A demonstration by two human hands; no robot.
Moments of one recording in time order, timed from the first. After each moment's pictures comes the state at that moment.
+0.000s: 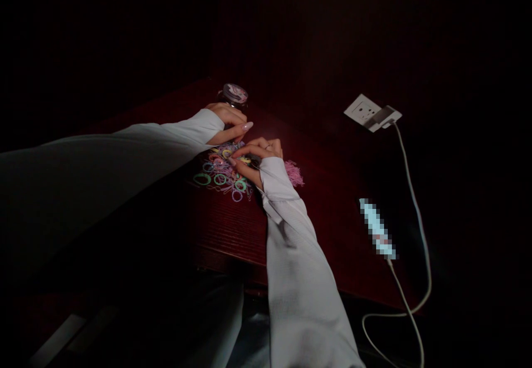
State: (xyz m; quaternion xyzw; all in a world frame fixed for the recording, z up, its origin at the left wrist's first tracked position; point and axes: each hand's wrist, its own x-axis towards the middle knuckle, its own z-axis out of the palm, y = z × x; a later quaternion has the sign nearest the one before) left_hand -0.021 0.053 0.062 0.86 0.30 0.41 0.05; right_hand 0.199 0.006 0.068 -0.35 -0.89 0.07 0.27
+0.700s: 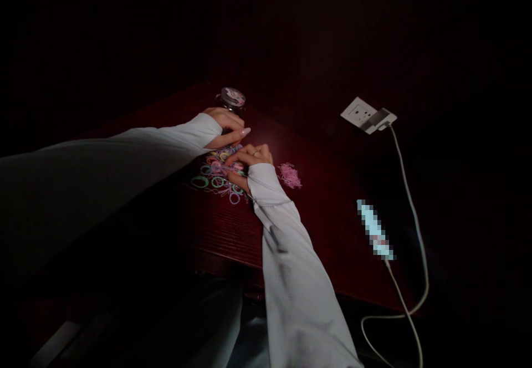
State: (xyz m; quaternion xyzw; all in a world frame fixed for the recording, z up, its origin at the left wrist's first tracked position) left_hand -0.021 0.050 0.064 0.86 0.33 0.39 0.05; right_hand 0.188 -0.001 0.058 -0.35 -0.90 0.07 0.25
